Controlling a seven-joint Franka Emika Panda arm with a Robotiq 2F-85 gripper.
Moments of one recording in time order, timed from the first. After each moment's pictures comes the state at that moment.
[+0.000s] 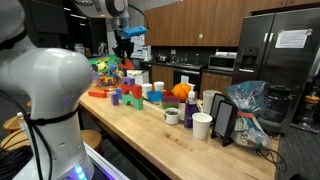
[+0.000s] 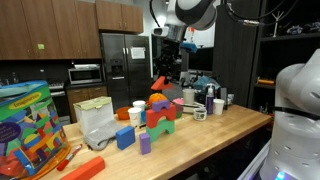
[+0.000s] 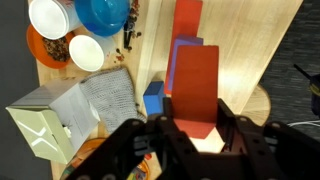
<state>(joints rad) 0.39 -0.52 -0.02 -2.52 0.07 2.28 -1.29</state>
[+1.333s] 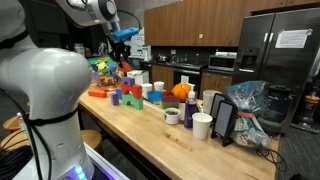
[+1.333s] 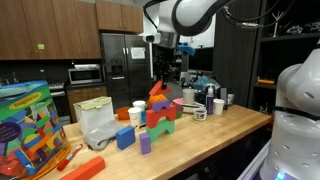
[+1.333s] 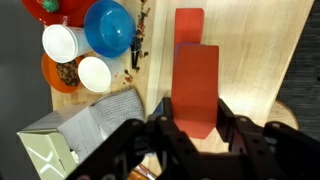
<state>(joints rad) 0.33 -0.49 0.13 -2.55 -0.09 2.33 -1.01</state>
